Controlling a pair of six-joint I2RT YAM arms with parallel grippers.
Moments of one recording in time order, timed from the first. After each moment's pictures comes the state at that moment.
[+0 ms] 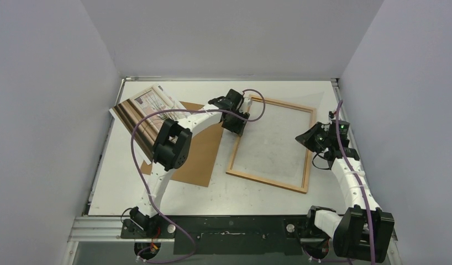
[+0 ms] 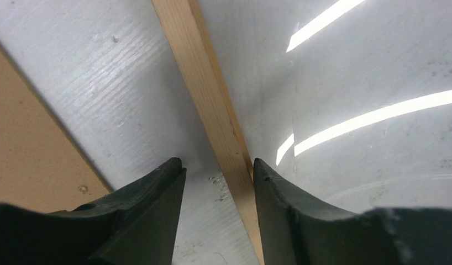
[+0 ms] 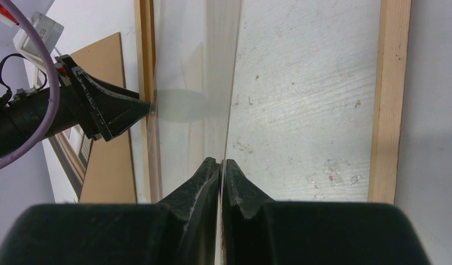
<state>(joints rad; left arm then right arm) -0.64 2.36 1.96 -0.65 0.14 -0.14 -0.15 1.08 0.70 -0.32 -0.37 0.57</state>
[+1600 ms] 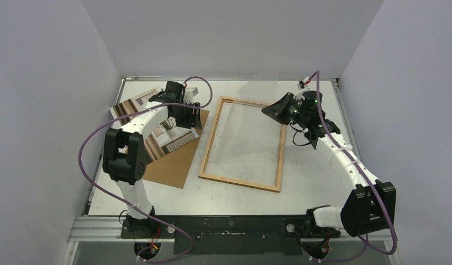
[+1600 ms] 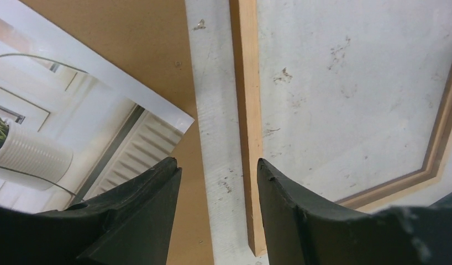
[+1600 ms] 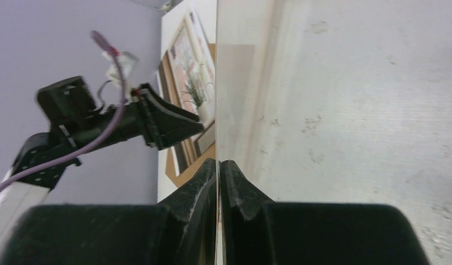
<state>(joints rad) -0.26 1.86 1.47 -0.66 0.33 -0.15 0.19 1.31 0.99 -0.14 -0.44 0.86</state>
